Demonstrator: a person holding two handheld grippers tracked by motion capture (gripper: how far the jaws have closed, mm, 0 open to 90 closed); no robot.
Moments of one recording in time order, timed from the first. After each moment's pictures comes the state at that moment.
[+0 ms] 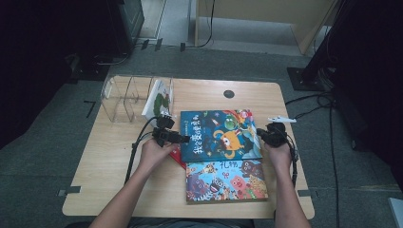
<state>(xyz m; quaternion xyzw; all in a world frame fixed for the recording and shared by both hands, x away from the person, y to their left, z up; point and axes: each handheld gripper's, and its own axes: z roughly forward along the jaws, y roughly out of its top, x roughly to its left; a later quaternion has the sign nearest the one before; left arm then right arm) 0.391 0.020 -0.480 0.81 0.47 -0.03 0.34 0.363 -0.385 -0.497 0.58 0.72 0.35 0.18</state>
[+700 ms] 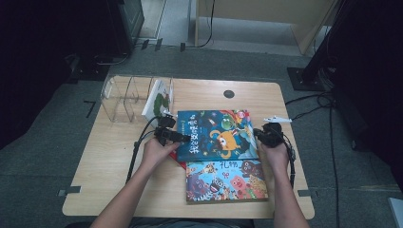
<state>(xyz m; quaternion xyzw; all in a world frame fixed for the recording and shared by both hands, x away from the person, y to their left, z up) 0.401 0.017 -0.490 0.81 0.49 -0.04 0.33 0.362 -0.372 -0.496 0.56 0.73 0.35 0.18</state>
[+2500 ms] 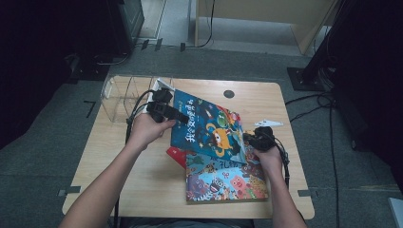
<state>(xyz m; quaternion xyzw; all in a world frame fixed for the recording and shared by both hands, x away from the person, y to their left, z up) 0.414 0.021 -0.363 0.81 0.48 -0.11 0.31 0.350 -0.341 -0.497 0.52 0.75 0.37 0.14</state>
